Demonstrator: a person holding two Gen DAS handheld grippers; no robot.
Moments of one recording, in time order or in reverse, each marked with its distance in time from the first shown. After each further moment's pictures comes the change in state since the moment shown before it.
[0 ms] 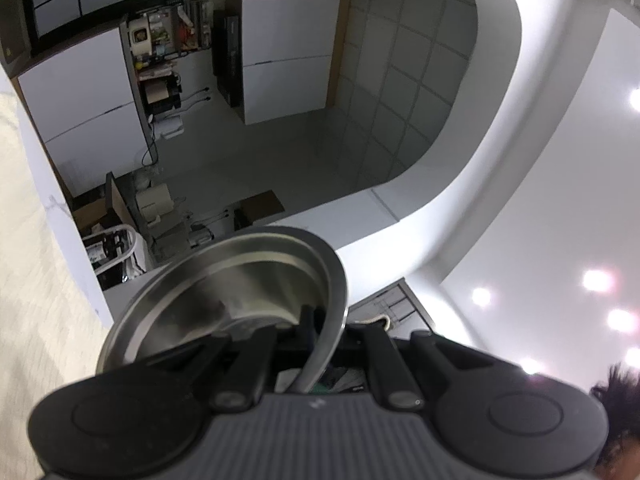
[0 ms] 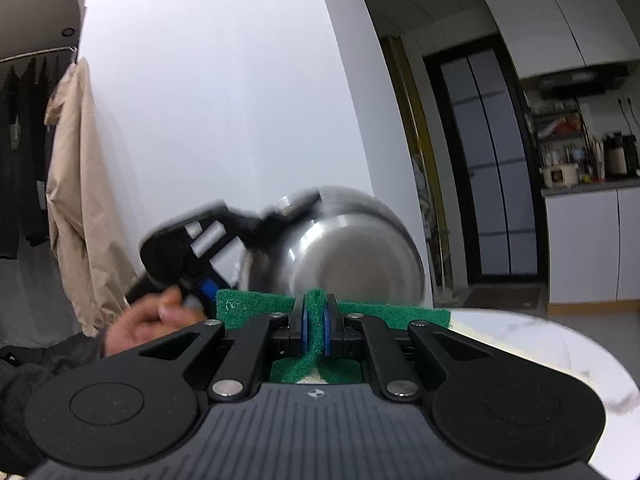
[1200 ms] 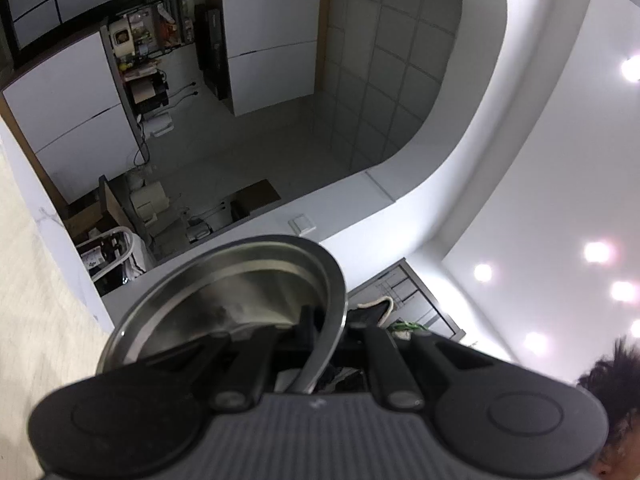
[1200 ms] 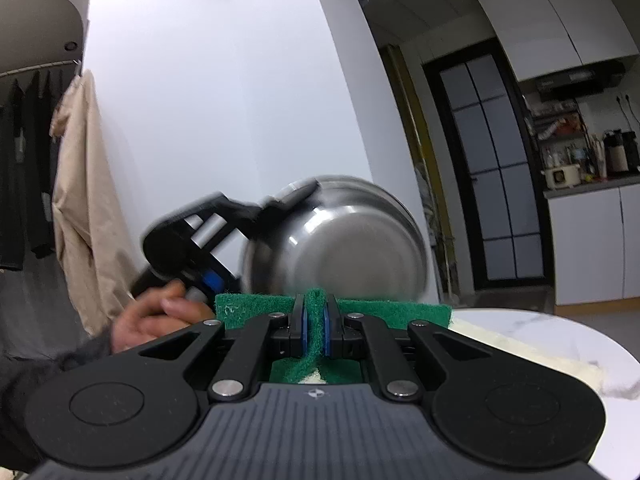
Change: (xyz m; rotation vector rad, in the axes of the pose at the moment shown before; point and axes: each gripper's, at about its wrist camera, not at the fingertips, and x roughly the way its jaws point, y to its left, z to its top) left arm 0.005 -0.007 0.001 0.069 0.045 -0.004; right arm -0.014 0.006 -0.020 0.034 -0.037 0.029
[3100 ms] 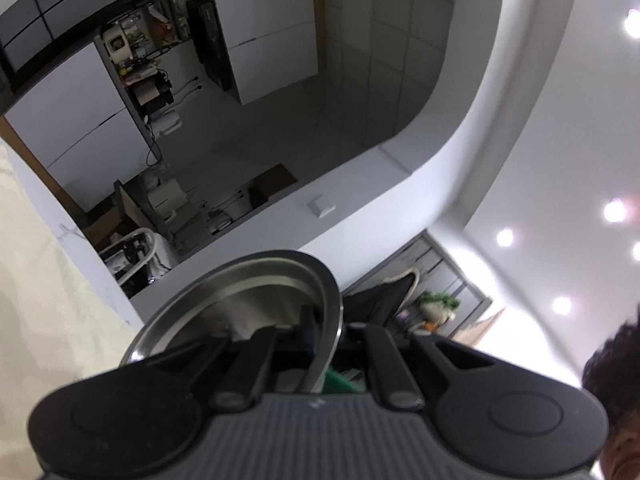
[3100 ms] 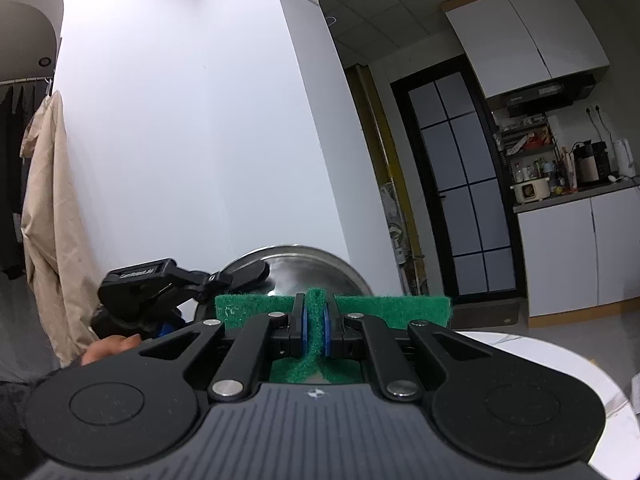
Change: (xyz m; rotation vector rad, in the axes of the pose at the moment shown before) left arm -0.003 -0.001 0.008 0.078 0.047 0.063; right arm 0.012 -0.027 0.008 0.031 -0.030 -0.093
